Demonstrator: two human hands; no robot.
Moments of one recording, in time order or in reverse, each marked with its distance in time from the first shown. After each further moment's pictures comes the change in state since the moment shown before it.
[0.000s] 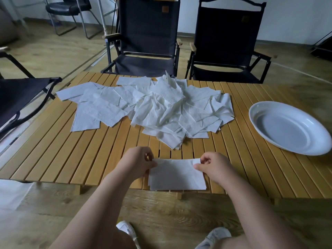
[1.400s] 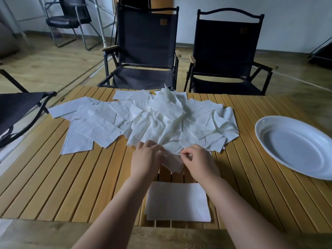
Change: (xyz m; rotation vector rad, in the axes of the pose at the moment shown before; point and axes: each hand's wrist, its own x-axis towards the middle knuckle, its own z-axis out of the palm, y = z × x) left_hand 0.087 0.019 0.012 0.202 0.359 0.206; right_hand 0.089 -0.043 0.019 -0.029 0.245 -0.335
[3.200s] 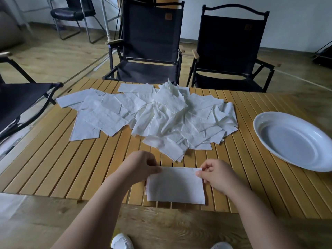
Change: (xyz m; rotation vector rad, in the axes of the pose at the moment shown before) left_hand -0.049 -0.018 -0.039 -0.152 -0.412 -0.068; right_hand -0.073 0.004 -0.050 0.065 -0.297 0.319
